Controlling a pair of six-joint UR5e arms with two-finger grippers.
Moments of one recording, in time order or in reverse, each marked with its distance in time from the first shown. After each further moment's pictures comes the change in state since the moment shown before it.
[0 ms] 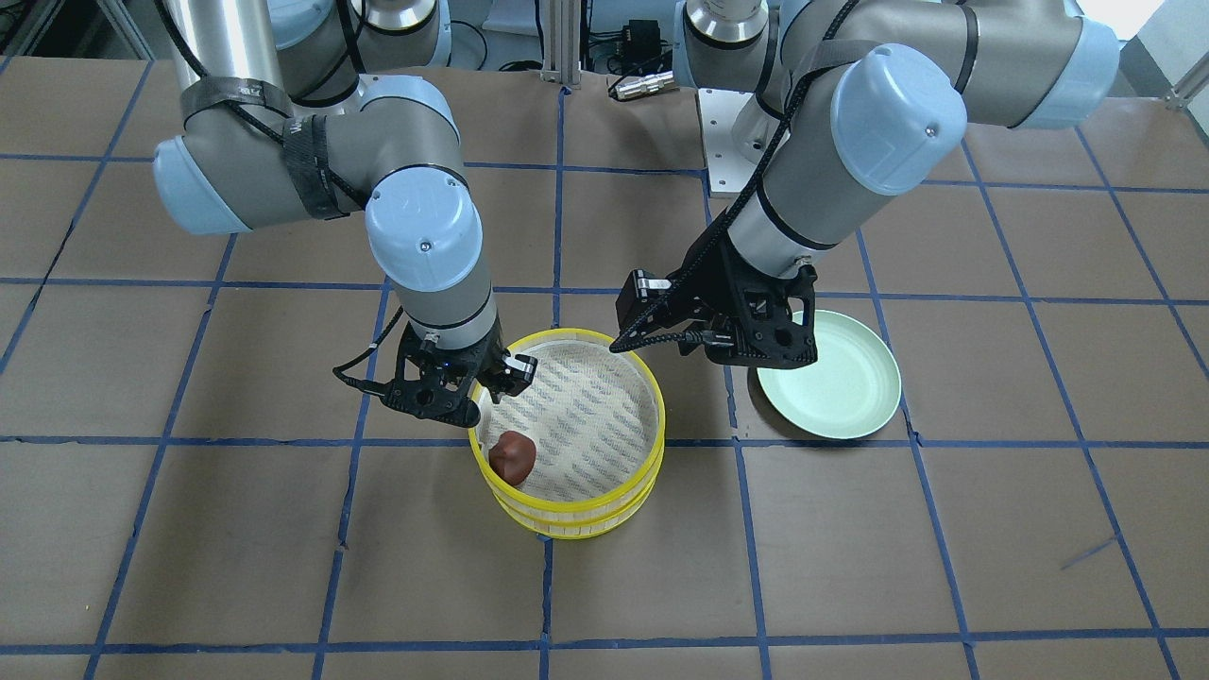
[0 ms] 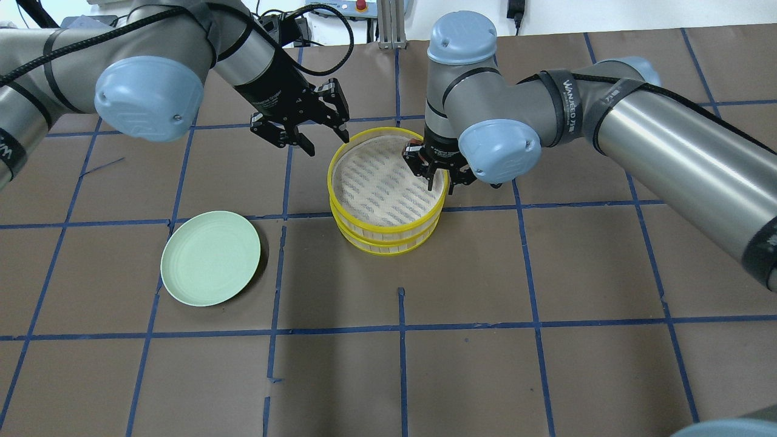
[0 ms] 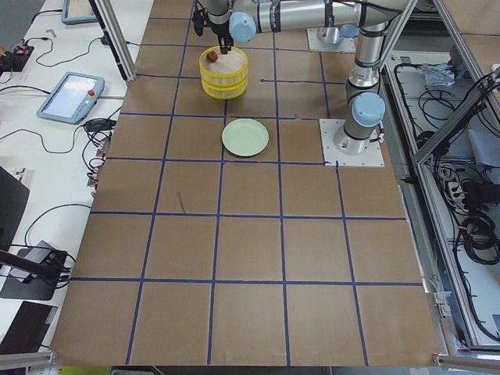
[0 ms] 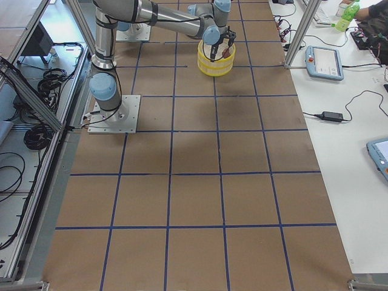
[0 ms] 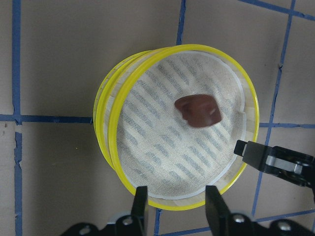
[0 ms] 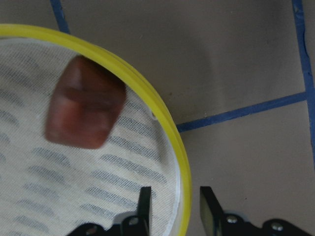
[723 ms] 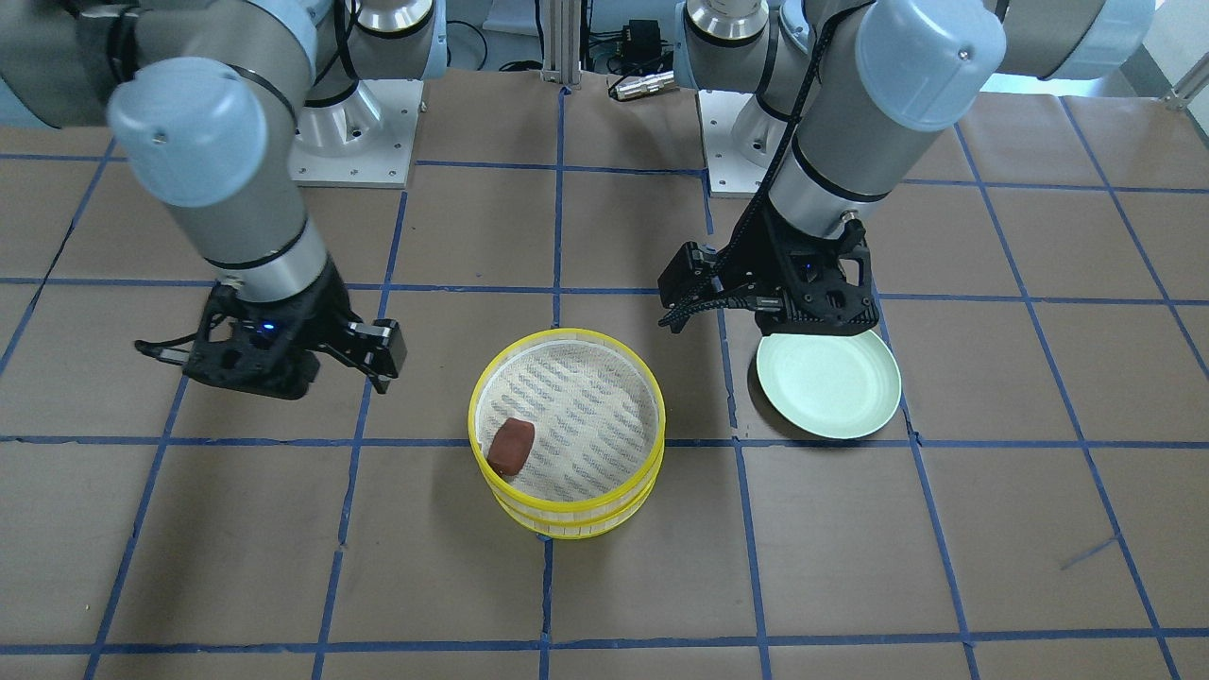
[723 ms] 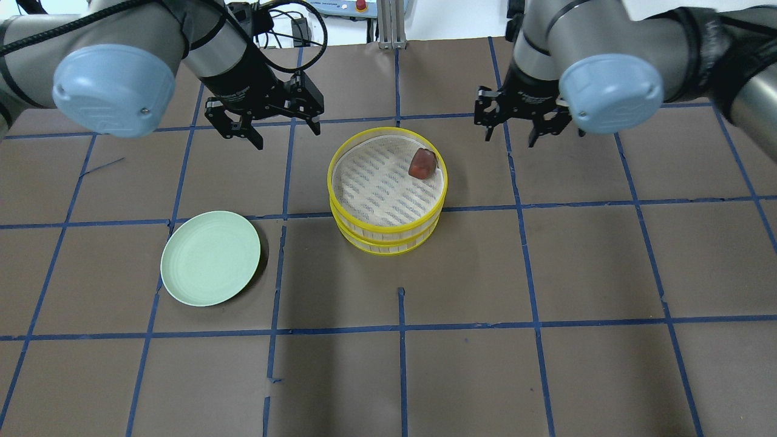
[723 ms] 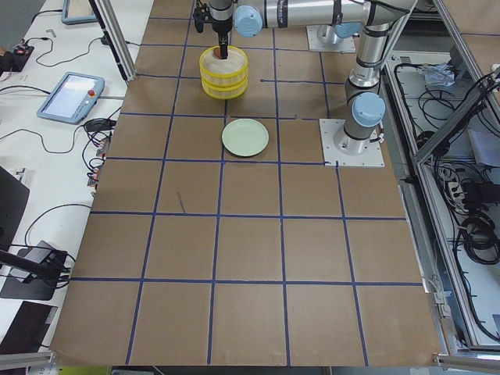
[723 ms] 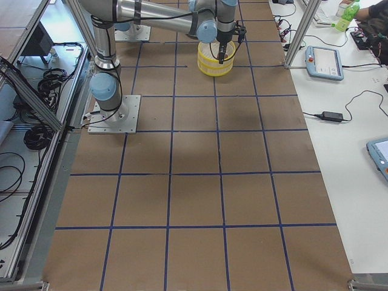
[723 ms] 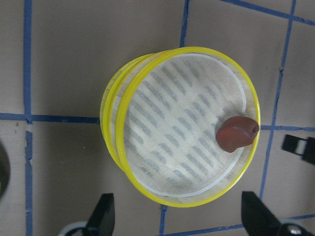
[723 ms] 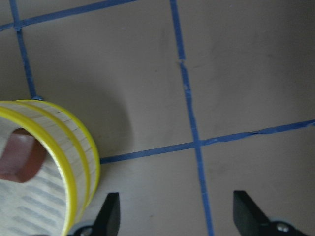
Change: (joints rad) left arm 0.025 0.061 0.025 -0.066 0.205 0.068; right arm -0.255 -0.167 -0.023 0.112 0.000 -0.331
